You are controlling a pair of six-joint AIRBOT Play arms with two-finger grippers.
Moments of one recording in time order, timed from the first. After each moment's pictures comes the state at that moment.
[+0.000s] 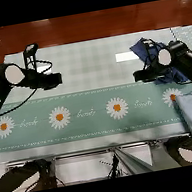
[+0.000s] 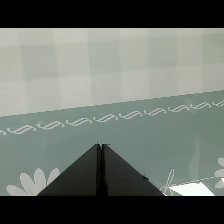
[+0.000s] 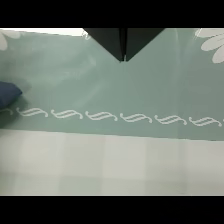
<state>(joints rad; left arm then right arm) -0.30 -1.21 1.10 1.39 -1.03 -1.76 0.25 -1.25 1.03 -1.60 1.13 1.82</state>
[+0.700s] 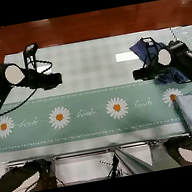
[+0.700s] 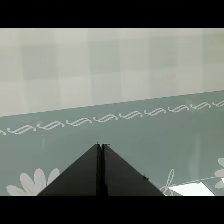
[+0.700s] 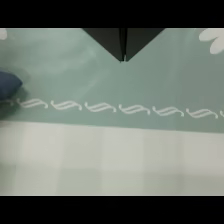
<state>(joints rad) -0.30 -1.21 1.10 1.39 -1.03 -1.76 0.25 -1.25 1.03 -1.61 1.06 1.82</state>
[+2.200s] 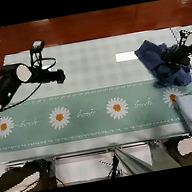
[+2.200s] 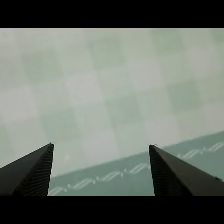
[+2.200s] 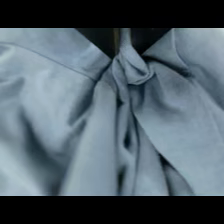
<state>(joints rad) -0.27 -1.32 1.11 1.42 -0.88 -1.52 -0.27 -1.65 1.32 -1.52 1.01 1.75</state>
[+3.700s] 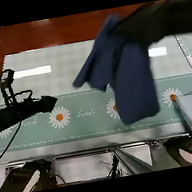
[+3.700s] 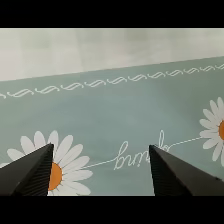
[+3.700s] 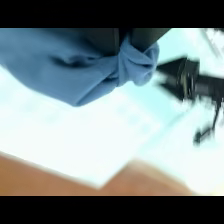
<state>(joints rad) -0.18 -0.65 0.62 1.17 -0.90 -1.50 0.38 -1.02 1.41 -0.82 1.09 1.30</state>
